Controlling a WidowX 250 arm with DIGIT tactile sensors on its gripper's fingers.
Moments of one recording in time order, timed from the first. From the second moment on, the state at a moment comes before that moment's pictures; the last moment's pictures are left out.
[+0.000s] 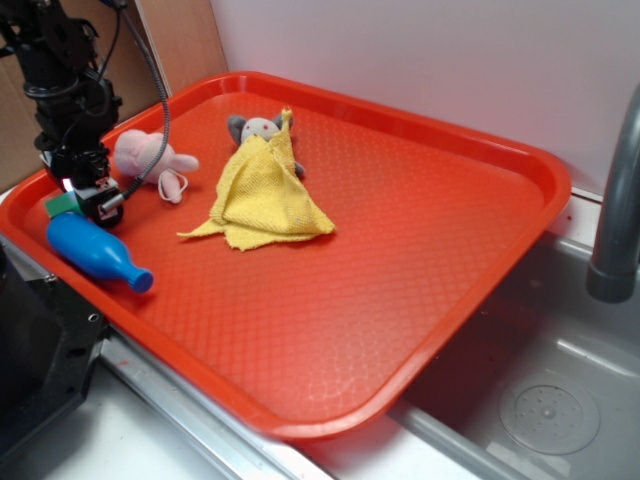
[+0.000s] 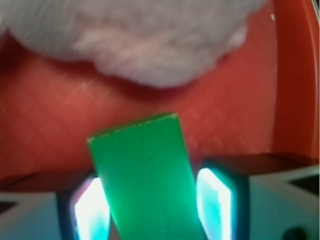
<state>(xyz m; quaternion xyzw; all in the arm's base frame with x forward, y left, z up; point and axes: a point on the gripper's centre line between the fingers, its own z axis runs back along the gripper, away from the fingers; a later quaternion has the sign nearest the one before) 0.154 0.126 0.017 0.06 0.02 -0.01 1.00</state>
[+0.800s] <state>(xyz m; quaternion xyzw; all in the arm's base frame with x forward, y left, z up) 0.160 0.094 0.091 0.11 0.00 0.04 0.99</state>
